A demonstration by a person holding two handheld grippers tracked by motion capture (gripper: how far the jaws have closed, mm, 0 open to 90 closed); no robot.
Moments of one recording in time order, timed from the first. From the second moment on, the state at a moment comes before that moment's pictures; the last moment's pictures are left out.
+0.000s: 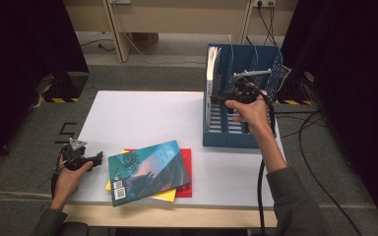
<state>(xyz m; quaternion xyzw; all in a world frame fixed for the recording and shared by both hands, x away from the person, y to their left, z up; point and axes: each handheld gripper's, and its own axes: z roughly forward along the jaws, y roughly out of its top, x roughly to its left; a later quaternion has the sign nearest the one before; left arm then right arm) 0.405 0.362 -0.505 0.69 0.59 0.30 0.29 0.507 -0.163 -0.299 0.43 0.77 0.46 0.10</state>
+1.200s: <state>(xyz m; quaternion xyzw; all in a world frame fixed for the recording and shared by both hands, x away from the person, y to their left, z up) 0.405 0.365 -0.505 0.68 0.60 0.29 0.30 0.424 -0.171 -0.411 0.40 0.80 0.43 0.09</state>
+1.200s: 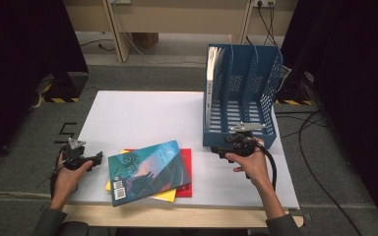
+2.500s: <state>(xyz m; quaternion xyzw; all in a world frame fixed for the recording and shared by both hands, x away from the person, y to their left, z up) 0.404 0.365 -0.504 0.70 0.58 0.26 0.32 0.406 -0.141 -0.460 0.39 0.83 0.40 0.03</state>
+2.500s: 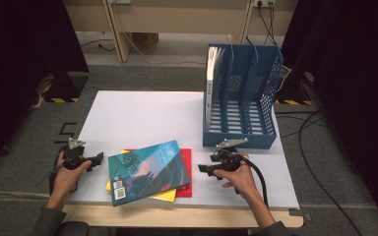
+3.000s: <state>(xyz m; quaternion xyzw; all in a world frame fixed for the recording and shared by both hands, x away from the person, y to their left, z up) 0.369 0.350 -0.485 0.72 0.56 0.23 0.35 0.411 -0.151 -0.479 0.41 0.83 0.36 0.02</state>
